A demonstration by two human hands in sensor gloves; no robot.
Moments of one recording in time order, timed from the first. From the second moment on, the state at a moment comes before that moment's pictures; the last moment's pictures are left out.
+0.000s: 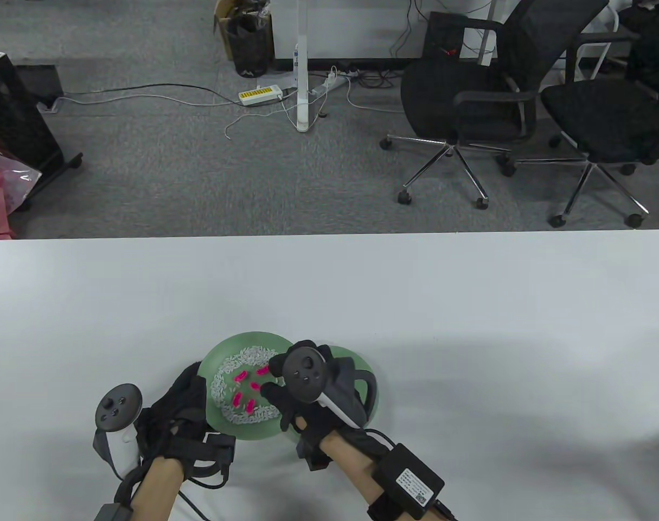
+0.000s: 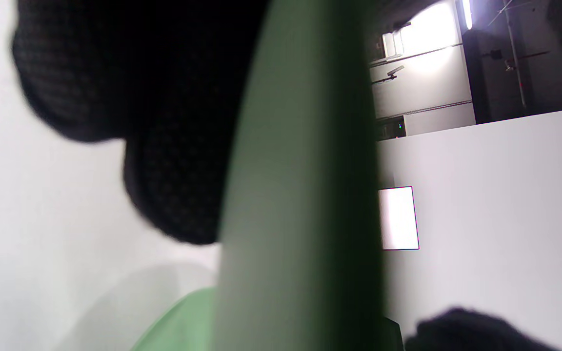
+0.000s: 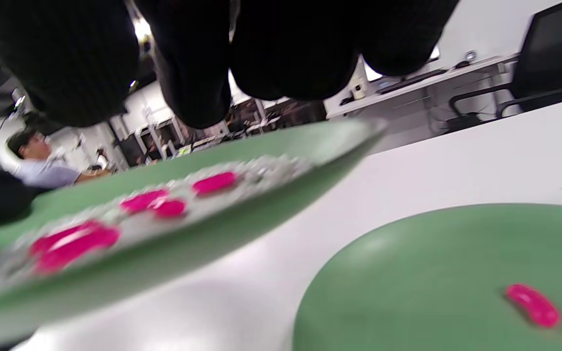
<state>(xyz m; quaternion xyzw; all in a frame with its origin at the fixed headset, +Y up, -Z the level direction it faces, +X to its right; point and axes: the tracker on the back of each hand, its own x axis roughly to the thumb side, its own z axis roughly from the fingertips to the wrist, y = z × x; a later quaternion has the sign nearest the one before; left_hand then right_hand) -0.279 -0.733 -0.251 -0.05 0.21 0.62 0.75 -0.044 -0.668 -0.290 0.12 0.00 0.98 0.18</state>
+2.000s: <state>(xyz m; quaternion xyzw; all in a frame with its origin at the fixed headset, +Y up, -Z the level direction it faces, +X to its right) -0.285 -0.737 -0.253 -0.05 0.22 0.62 0.75 0.071 -0.749 -0.350 0.01 0.09 0.99 0.05</state>
